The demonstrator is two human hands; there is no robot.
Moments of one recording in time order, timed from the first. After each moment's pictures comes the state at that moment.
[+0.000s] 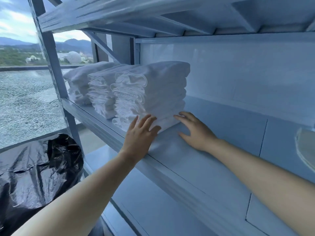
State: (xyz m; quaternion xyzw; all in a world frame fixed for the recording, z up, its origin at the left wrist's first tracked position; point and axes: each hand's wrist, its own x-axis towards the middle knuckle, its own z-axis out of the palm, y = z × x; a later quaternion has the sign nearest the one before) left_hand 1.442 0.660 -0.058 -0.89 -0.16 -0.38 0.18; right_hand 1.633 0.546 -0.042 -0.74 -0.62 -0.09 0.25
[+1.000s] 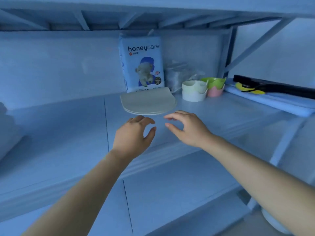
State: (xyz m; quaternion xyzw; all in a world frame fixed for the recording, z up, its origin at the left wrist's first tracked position) left_hand 1.492 0.376 -0.036 -0.89 0.26 -0.31 -0.20; right_hand 1.483 0.176 -0.033 -0.92 -0.18 -0.25 0.26
